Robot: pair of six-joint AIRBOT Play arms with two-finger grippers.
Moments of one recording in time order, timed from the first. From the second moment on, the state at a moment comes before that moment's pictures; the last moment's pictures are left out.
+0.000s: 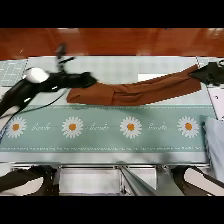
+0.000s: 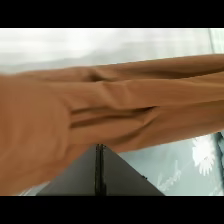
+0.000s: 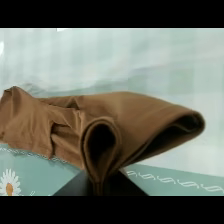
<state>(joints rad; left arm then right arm) -0.32 -1.37 1.12 0.61 -0.72 -1.20 -0.49 -1.21 1.21 -0.68 1.34 1.13</state>
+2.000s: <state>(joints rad) -0.13 -0.89 0.83 1.19 -0.96 -1.64 0.36 -1.68 1.47 -0.45 0.85 1.28</state>
